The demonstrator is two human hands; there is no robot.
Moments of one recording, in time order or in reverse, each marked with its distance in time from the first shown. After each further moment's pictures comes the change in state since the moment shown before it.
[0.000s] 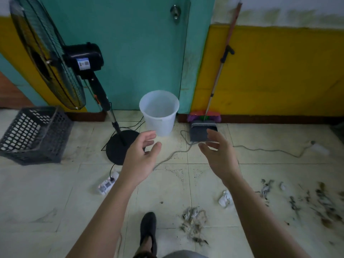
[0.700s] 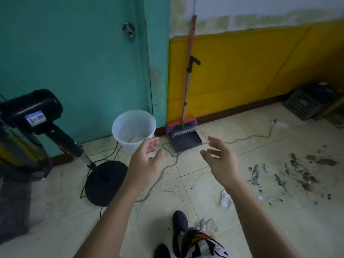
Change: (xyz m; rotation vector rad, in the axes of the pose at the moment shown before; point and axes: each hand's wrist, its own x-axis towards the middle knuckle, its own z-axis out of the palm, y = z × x) left_hand 0.171 0.018 -0.019 0.017 -0.368 0.165; right_hand 0.082 -0.043 0.043 0.053 0.325 0.175
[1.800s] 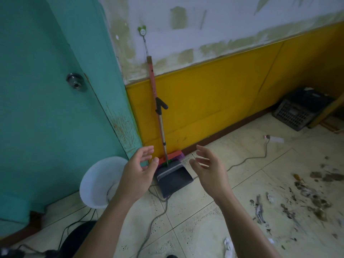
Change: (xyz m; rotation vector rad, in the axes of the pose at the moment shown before) left_hand 0.288 0.095 0.130 0.148 -0.080 0.108; right_hand 0.285 -0.012 -0.070 0.066 0.060 0.002
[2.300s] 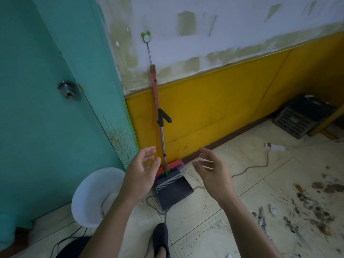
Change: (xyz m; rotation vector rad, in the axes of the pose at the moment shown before) left_hand 0.096 -0.013 -0.003 -0.071 0.011 -0.024; right_hand 0.084 -0.017 0.023 -0.049 0.014 0.001
